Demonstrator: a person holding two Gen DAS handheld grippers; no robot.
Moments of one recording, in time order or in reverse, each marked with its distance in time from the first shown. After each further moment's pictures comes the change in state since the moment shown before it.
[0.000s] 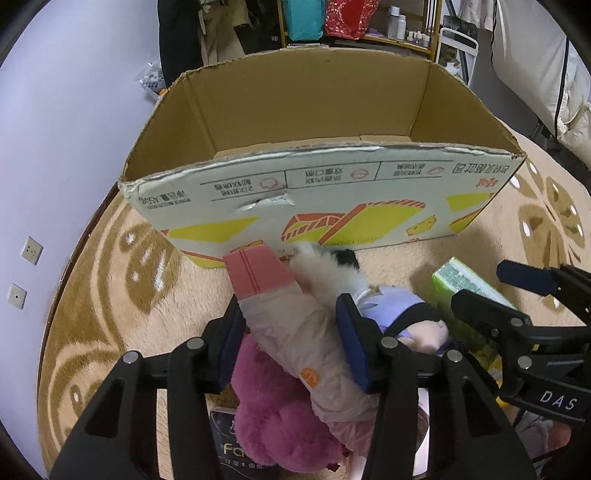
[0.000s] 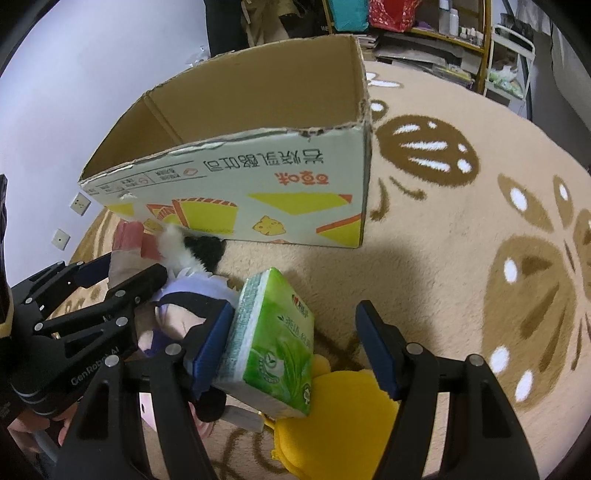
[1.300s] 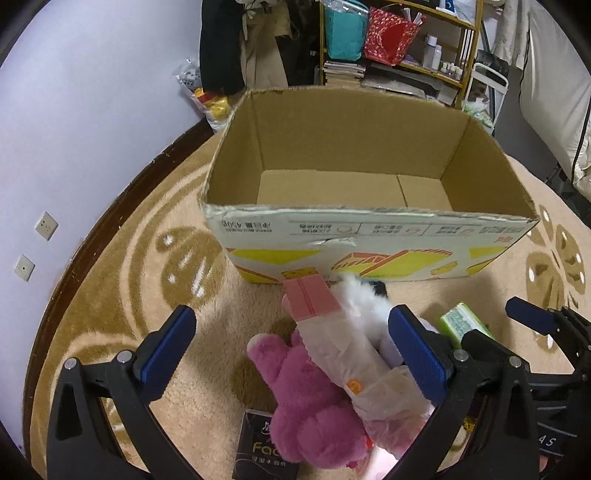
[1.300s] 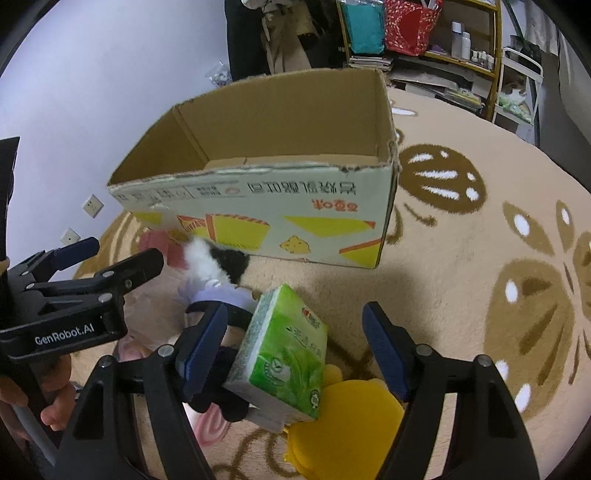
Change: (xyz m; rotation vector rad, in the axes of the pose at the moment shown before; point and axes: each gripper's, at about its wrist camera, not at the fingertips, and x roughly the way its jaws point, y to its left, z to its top) left arm -0.018 0.034 0.010 -0.132 -0.045 0.041; right arm -0.019 0.018 -0.004 -0.042 -0.071 0.031
